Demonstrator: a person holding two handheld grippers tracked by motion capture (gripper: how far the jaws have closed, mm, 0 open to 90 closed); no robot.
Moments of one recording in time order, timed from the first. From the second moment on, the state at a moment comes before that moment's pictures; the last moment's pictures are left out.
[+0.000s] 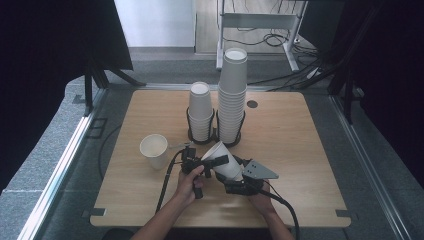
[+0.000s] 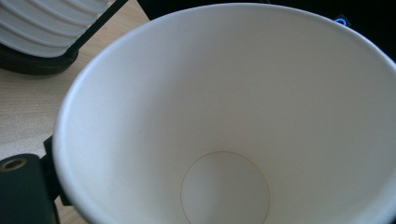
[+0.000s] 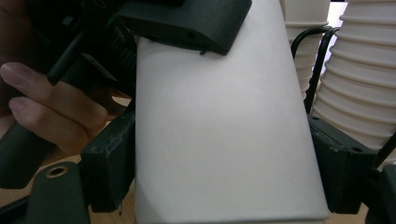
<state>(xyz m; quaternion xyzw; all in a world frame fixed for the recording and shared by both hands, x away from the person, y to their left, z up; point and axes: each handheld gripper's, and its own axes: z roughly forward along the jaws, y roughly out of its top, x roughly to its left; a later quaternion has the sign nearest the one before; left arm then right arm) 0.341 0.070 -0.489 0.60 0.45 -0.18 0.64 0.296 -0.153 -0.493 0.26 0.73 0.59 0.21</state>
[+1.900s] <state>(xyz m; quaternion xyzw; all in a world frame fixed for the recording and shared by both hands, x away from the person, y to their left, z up) 0.320 0.101 -0.456 0.64 0.42 0.00 0.64 0.299 -0.154 -0.503 0.28 0.79 0.52 0.17</state>
